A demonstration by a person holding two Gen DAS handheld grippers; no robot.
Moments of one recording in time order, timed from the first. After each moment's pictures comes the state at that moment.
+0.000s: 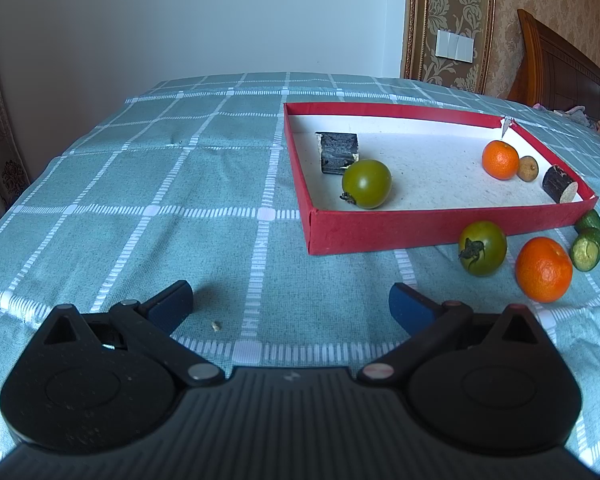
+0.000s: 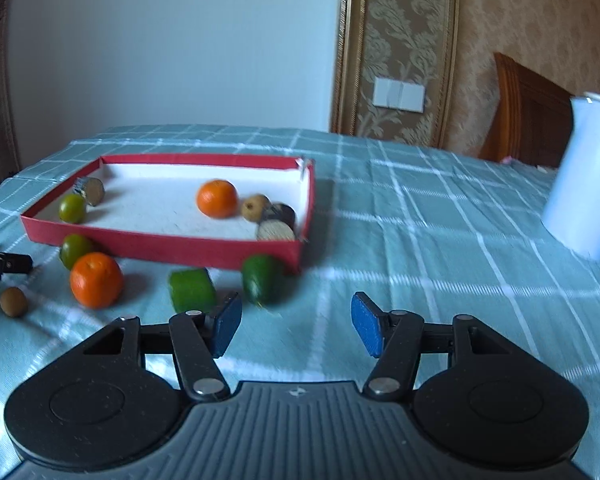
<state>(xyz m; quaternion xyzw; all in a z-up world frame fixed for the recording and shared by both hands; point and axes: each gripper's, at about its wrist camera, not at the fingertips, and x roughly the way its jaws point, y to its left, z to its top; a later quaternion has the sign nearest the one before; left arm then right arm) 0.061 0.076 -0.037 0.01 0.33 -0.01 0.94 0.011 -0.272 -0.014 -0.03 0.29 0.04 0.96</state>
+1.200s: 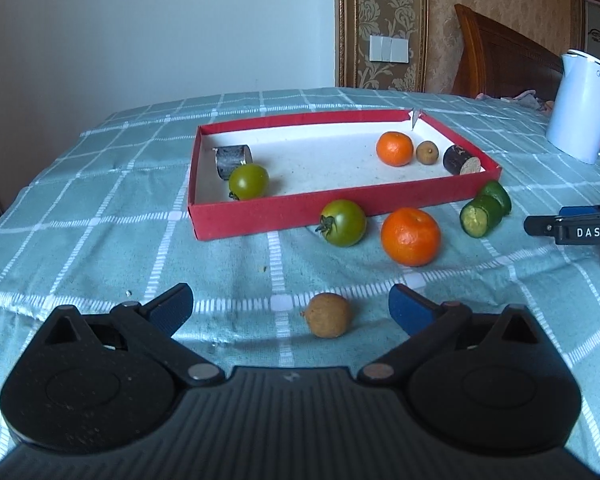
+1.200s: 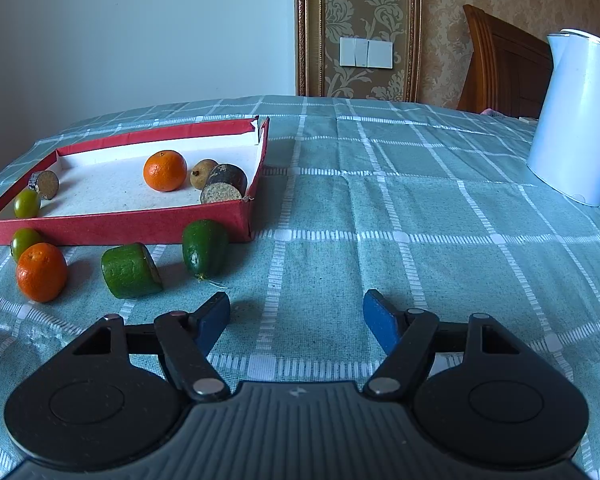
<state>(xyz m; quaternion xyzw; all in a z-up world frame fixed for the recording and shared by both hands) 0.004 0.013 -0.023 0.04 0.30 -0.07 0.95 0.032 -0.291 -0.034 0.00 0.32 0.02 0.95</state>
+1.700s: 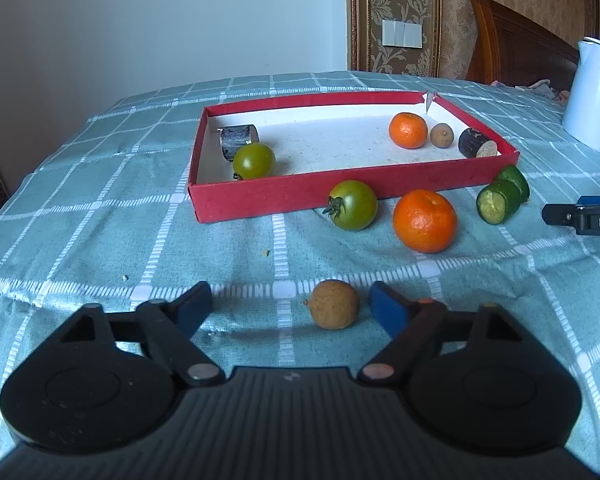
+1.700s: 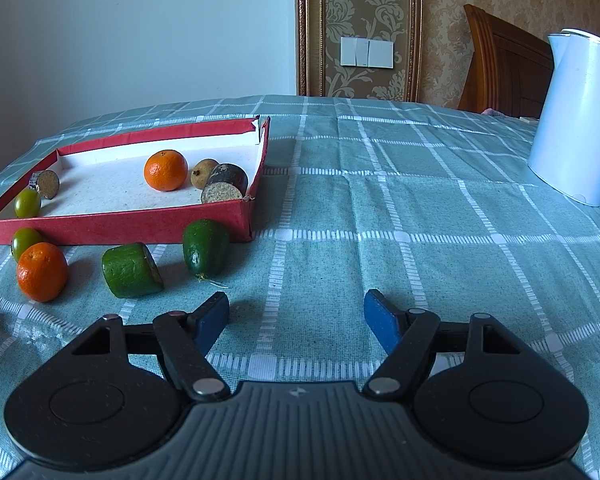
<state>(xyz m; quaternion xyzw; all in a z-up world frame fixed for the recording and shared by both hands) 0.011 0.008 -0.033 0.05 0.32 -0.05 0.94 0.032 -0.291 -0.034 0.00 0.32 0.02 0.95</state>
